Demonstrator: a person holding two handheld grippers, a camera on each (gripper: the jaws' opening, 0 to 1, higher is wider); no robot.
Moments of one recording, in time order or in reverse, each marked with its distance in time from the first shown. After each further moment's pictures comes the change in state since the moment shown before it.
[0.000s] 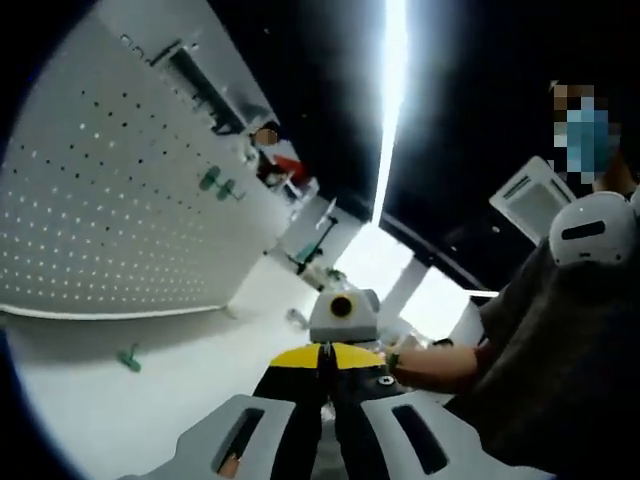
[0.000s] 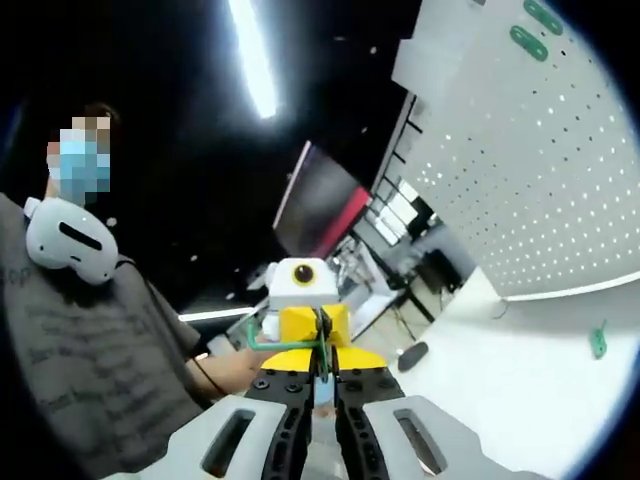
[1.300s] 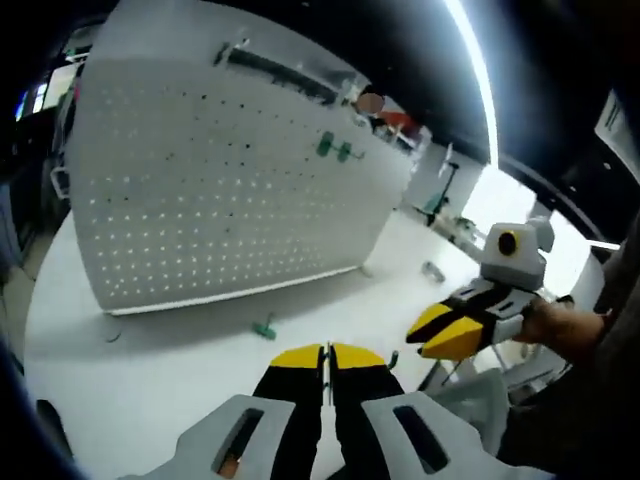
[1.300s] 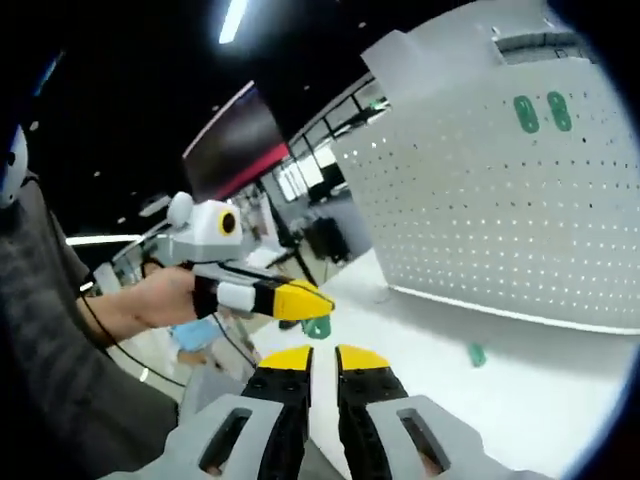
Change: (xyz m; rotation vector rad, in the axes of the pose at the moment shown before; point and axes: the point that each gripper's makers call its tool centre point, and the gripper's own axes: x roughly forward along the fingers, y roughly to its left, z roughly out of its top) left arm -0.037 0.094 -0.020 0.117 0.181 0.614; right arm -0.030 -0.046 -0.006 -0.339 0.263 -0.541
